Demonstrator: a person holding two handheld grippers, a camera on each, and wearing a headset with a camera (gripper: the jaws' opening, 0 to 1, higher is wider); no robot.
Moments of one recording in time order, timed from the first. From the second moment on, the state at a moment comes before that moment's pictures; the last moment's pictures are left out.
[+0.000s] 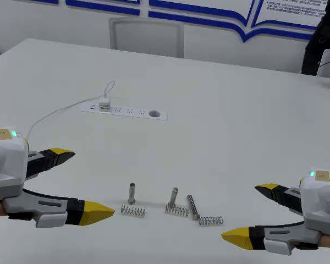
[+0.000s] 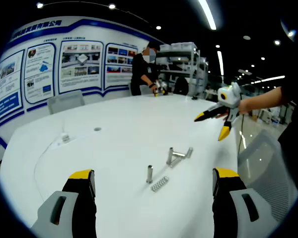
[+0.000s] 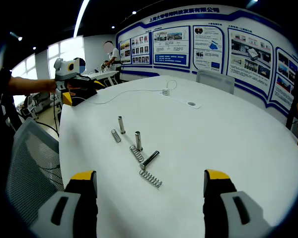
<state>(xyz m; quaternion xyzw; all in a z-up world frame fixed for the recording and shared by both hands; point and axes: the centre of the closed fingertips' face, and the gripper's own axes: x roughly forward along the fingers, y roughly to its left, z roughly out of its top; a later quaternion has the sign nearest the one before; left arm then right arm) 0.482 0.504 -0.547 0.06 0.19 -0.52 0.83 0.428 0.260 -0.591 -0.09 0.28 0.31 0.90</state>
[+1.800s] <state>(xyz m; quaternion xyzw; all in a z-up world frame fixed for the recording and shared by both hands) 0.479 0.505 -0.566 0.04 0.21 -0.51 0.83 0.479 0.273 -0.607 -0.07 0.30 0.26 0.91</state>
